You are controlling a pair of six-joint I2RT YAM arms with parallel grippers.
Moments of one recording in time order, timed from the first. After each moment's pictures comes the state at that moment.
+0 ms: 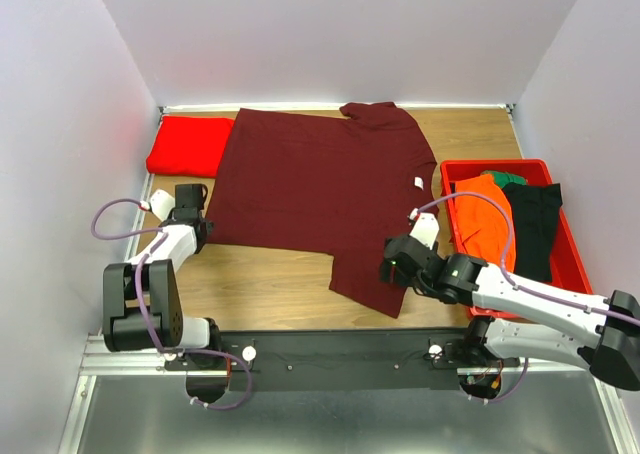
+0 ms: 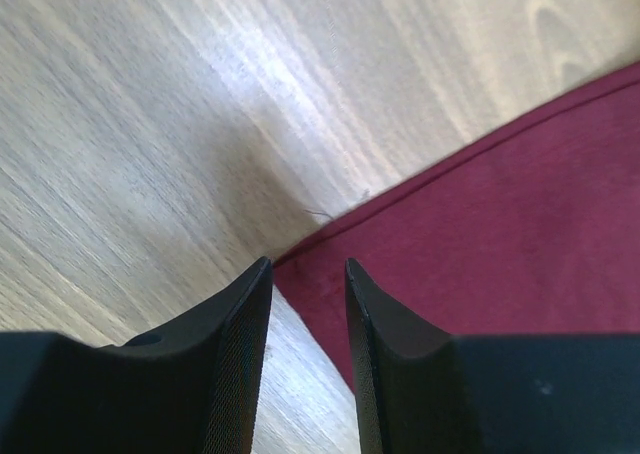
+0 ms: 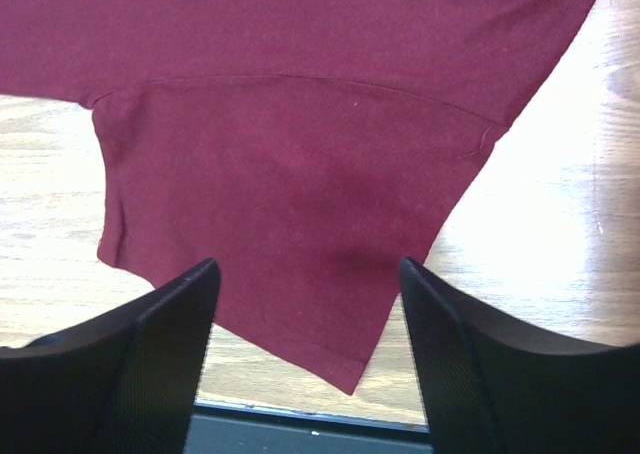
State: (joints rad) left arm 0.09 1.36 0.64 -0.23 -0.37 -0.84; right arm 1.00 1.02 0.64 -0.61 0.50 0.92
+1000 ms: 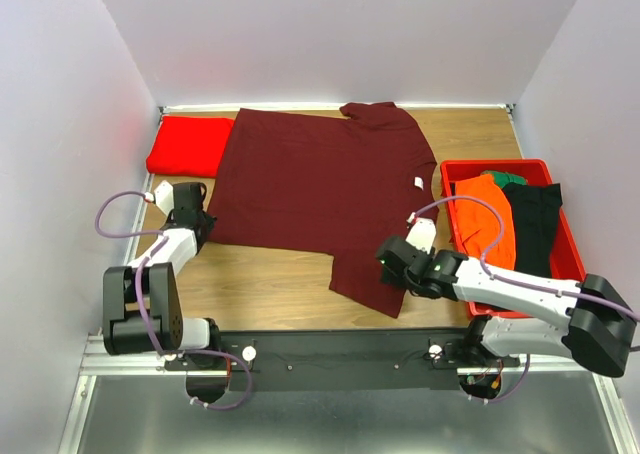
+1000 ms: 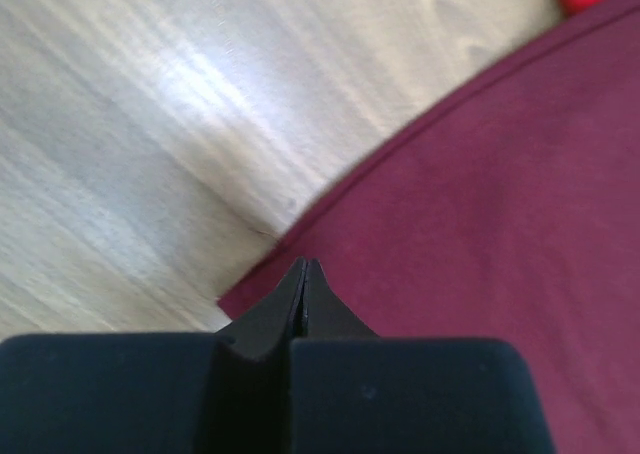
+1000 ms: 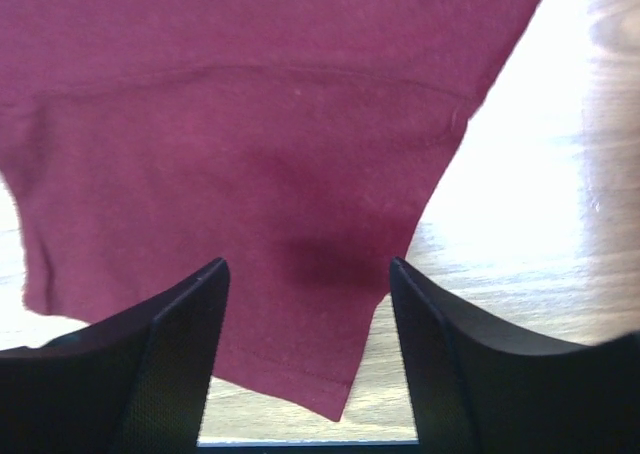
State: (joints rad) left arm 0.09 1.38 0.62 -0.09 -0.27 -0.75; right arm 0.97 1.16 0.63 -0.60 0.52 1.00
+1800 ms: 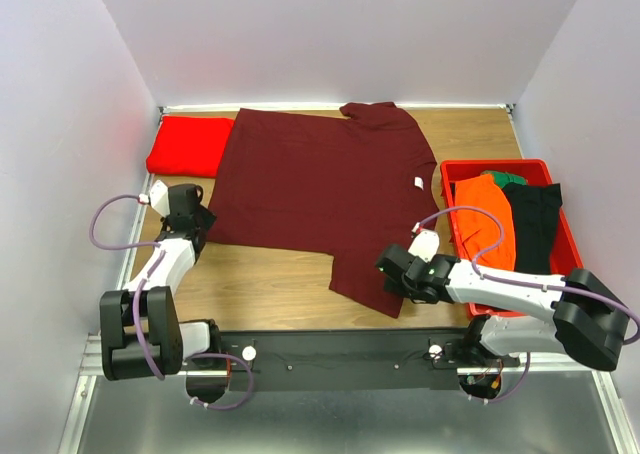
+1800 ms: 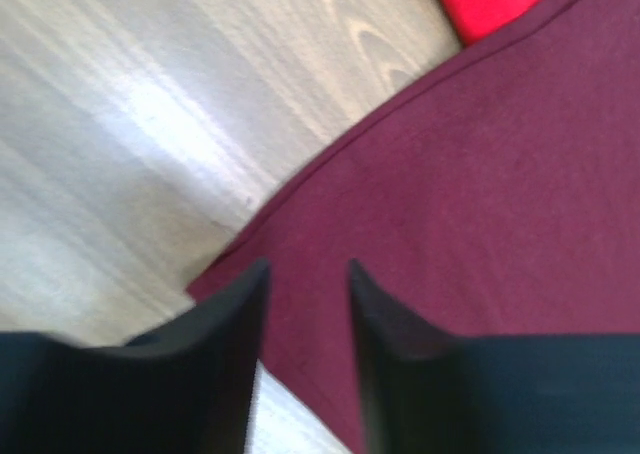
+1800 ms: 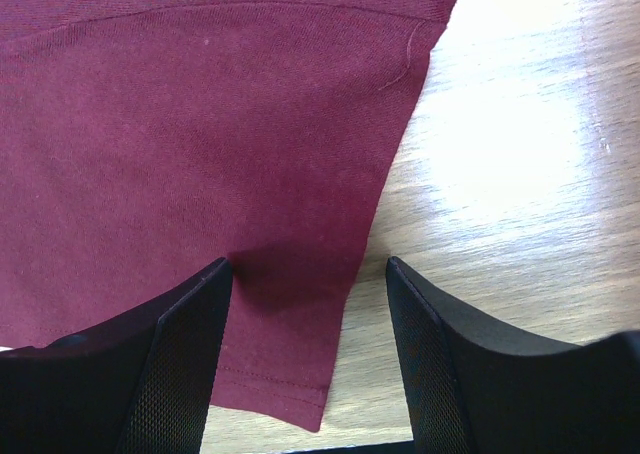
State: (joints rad) left arm 0.09 1.24 0.57 -0.04 -0.23 -0.77; right arm 0.97 1.22 0.56 -0.59 0.48 1.14
